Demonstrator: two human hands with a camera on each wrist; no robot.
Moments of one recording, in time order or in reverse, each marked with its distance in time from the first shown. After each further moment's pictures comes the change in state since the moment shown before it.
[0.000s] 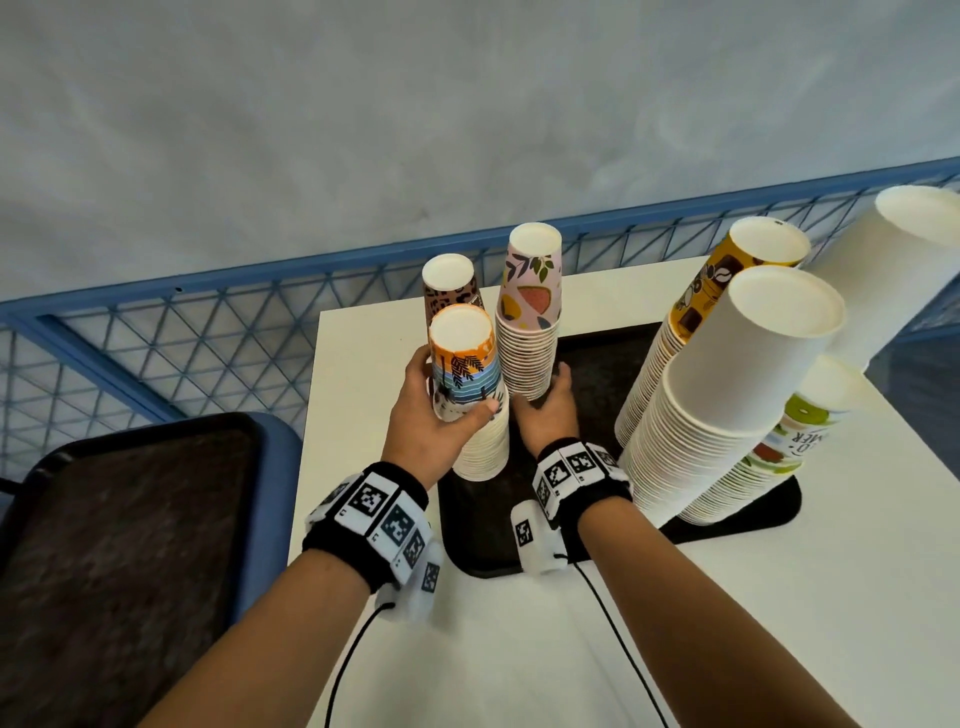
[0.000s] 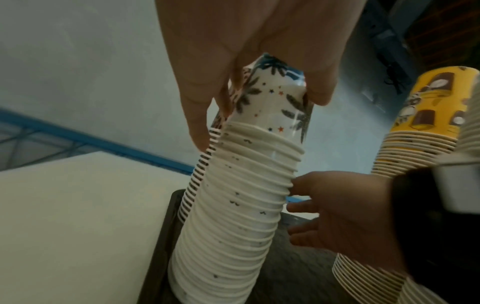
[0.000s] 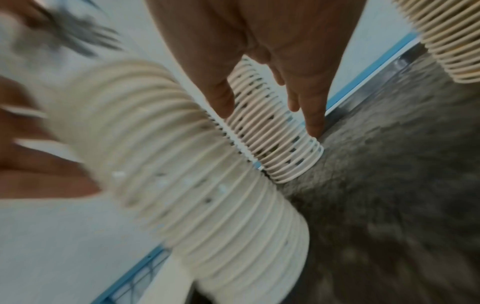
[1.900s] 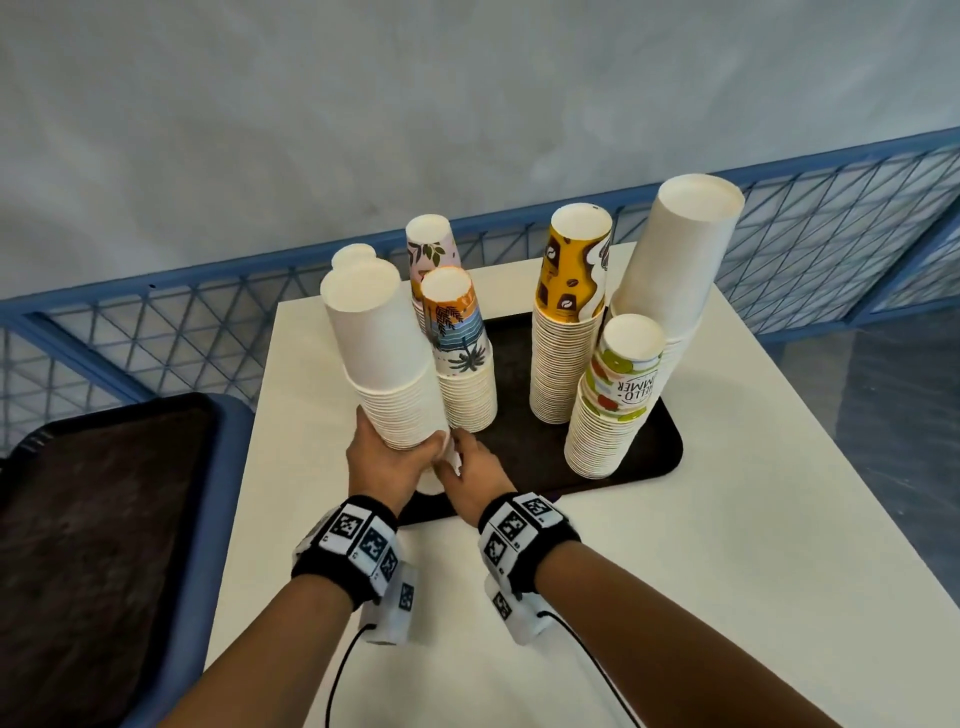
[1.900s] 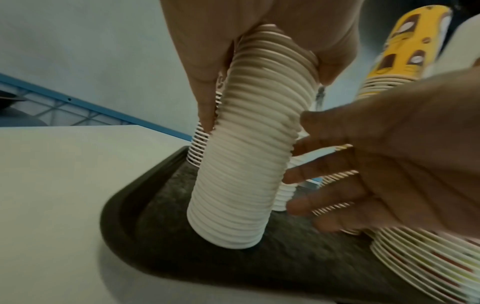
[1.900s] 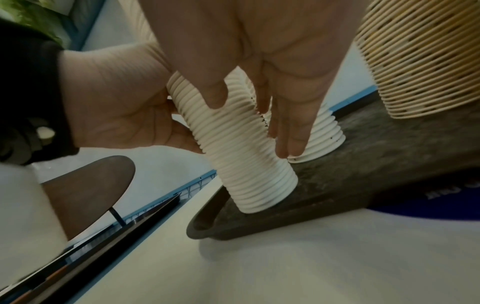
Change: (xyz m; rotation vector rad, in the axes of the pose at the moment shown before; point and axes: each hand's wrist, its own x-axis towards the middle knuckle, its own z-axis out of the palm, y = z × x) left_hand -0.078 0.006 0.071 0.011 0.281 -0.193; right_hand -0.107 0.023 -0.078 -0.291 -0.471 -0.091
